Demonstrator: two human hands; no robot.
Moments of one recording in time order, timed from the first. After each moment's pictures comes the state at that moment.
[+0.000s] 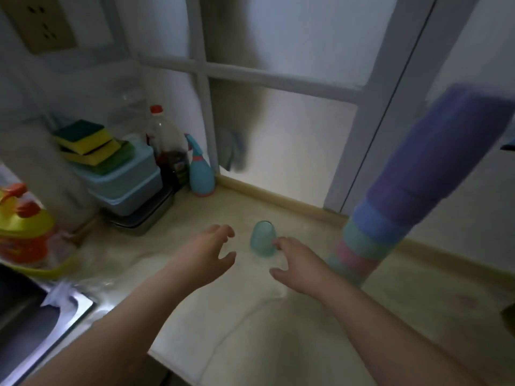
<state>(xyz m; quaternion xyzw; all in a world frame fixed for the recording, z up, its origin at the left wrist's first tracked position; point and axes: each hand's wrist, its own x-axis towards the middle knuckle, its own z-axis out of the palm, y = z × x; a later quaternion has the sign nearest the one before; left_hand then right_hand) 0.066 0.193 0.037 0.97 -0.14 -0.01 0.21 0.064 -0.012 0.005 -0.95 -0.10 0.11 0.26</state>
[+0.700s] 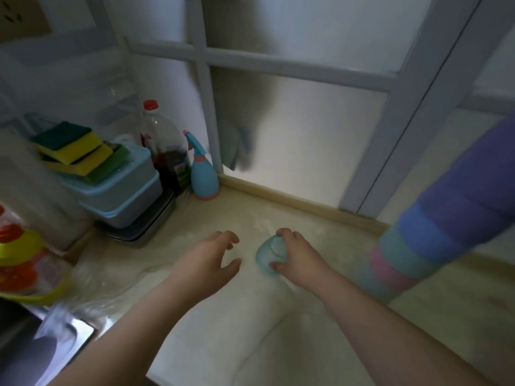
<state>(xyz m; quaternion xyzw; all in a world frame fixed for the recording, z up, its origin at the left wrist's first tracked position) 0.105 0.226 0.023 0.96 -0.16 -0.02 0.23 0.124 0.028 -0.026 -0.95 -0.02 0.12 0.30</state>
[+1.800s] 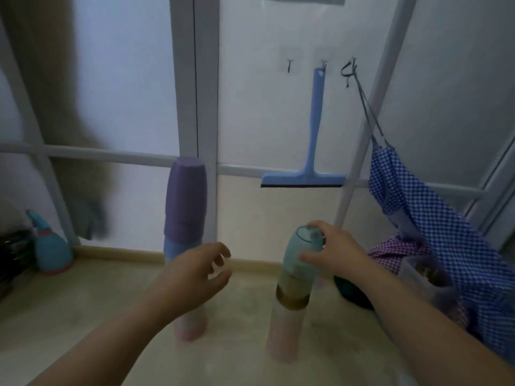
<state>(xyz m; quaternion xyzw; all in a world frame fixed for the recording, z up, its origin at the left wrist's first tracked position) -0.042 -0.048 0.141 0.87 -0.38 0.07 0.31 -0.125 -0.302 0.180 -0.93 0.18 -0.09 0.31</state>
